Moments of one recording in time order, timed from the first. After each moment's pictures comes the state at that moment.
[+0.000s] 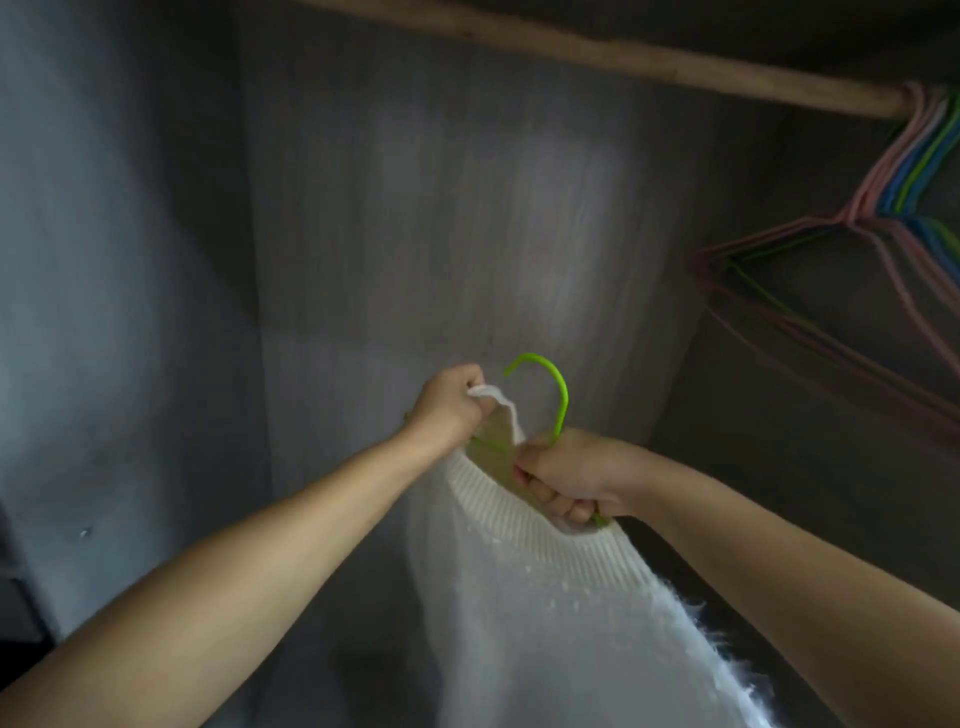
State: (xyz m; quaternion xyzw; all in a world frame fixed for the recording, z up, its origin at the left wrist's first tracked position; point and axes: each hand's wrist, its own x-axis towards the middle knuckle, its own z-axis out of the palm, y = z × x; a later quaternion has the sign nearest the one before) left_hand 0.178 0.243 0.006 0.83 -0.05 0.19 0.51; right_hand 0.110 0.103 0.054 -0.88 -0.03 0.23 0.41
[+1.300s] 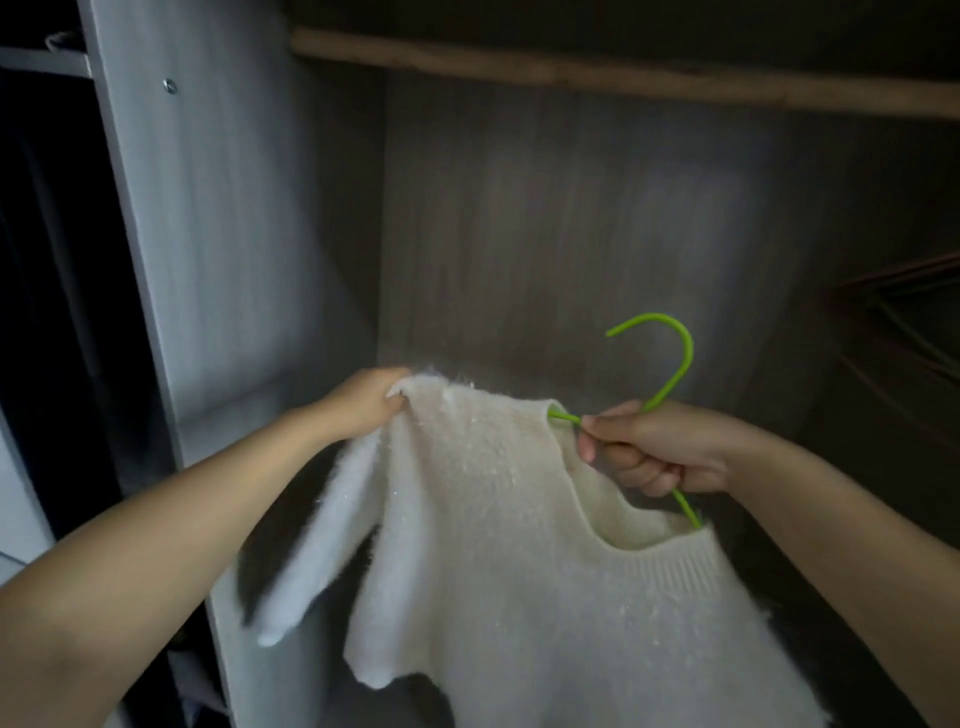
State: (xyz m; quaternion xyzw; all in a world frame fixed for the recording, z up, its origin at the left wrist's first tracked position) left_hand 0.137 0.398 0.007 0.96 0.04 0.18 0.22; right_hand 0.141 0.076 0.097 -0.79 -0.21 0.34 0.46
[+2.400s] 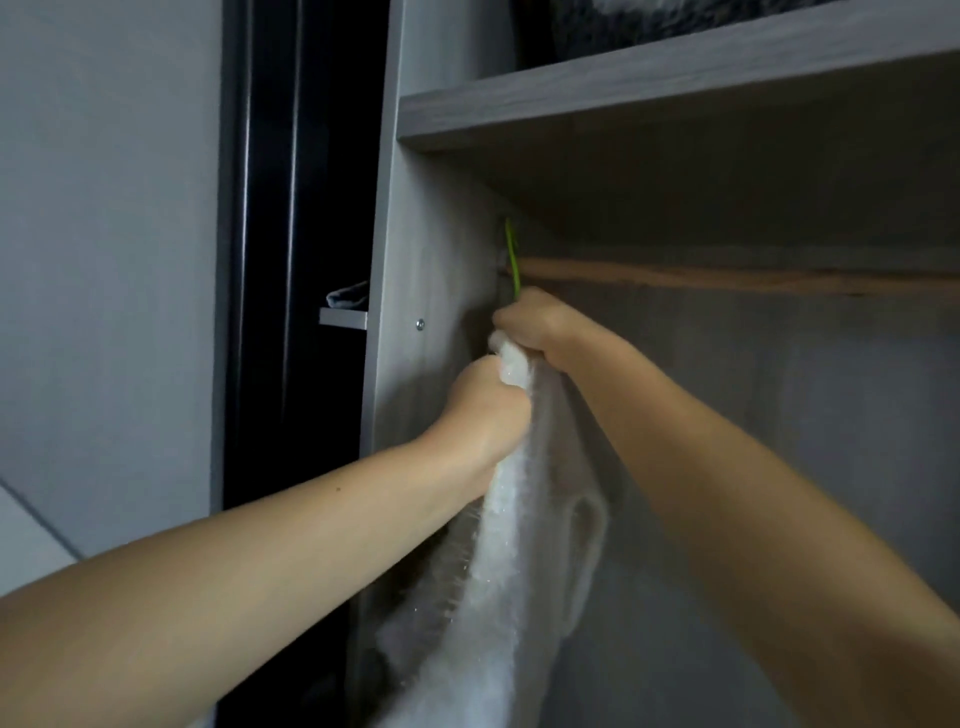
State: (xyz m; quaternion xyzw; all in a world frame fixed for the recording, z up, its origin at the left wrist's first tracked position) left_hand 0.080 0.466 0.196 0.75 0.13 0.37 0.54; right_hand 0.186 0.454 0.276 -0.81 -0.41 -0.07 0.40
